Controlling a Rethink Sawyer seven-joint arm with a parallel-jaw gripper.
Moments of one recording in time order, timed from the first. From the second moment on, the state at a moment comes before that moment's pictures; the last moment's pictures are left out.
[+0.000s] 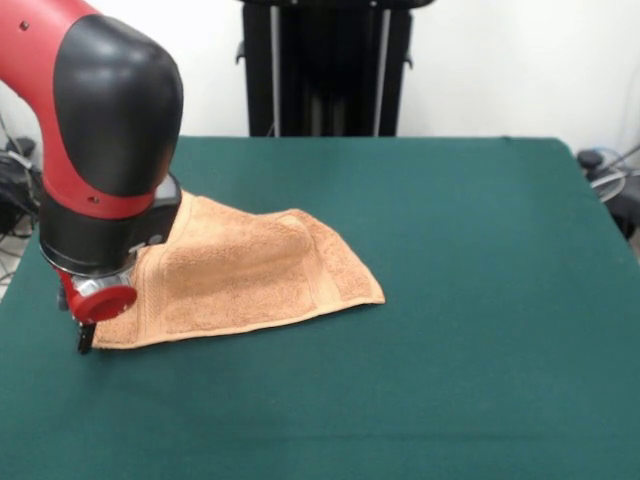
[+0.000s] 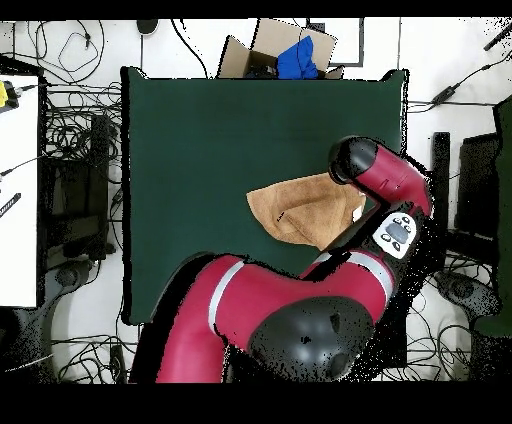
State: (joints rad) arm -0.21 -0.06 -0.58 1.10 0.48 0.53 2.06
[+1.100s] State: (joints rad) arm -0.17 -0.07 -0.57 1.15 0.58 0.53 2.06
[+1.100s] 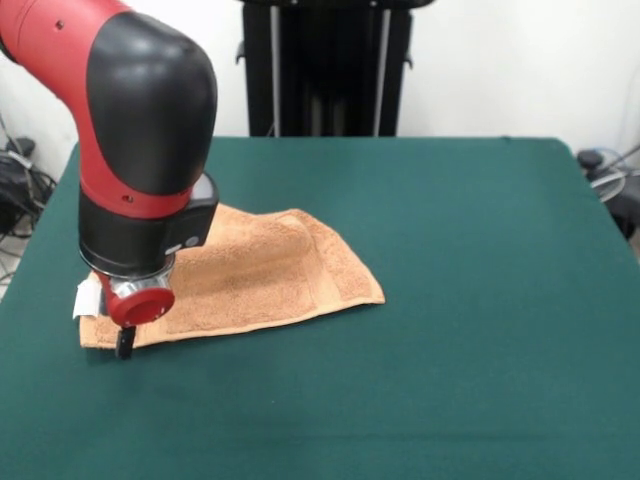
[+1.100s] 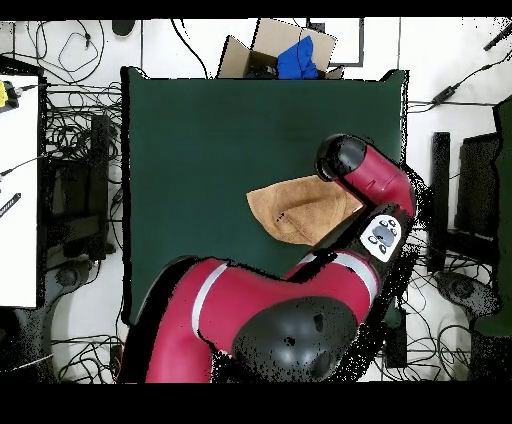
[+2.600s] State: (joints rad) arm -0.12 0.04 -0.70 1.14 0.58 0.53 2.06
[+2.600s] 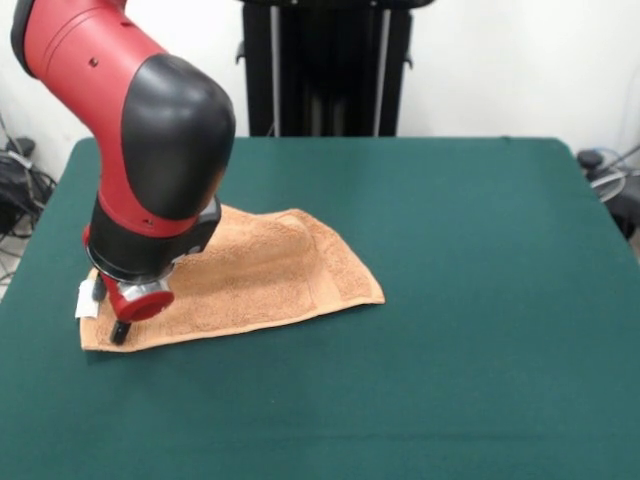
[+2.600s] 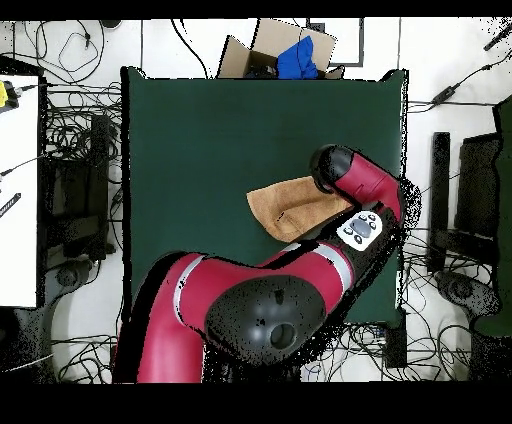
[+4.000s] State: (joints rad) arm -0.14 0.07 -0.71 1.04 0.61 0.53 2.06
